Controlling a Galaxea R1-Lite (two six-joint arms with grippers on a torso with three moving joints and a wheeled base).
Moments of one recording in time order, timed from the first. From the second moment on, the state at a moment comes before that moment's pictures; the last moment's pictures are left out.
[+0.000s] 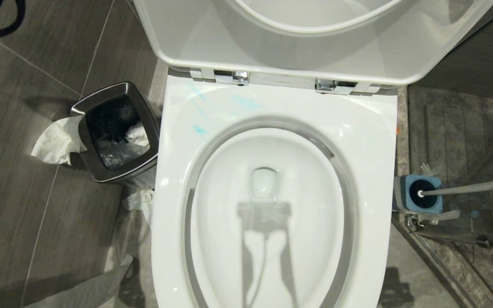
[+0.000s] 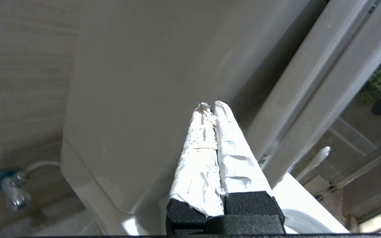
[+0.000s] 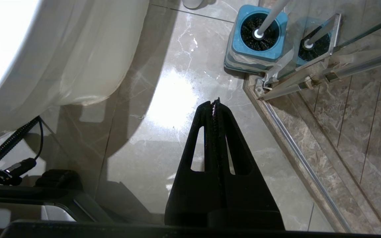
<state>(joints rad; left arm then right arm) -0.03 1.71 -1.73 -0.92 -0.98 -0.52 0.01 0.00 0.00 0.01 0.00 0.00</state>
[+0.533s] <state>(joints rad) -0.09 1.78 -1.82 -0.93 -0.97 -0.50 0.01 0.00 0.00 0.01 0.00 0.00</state>
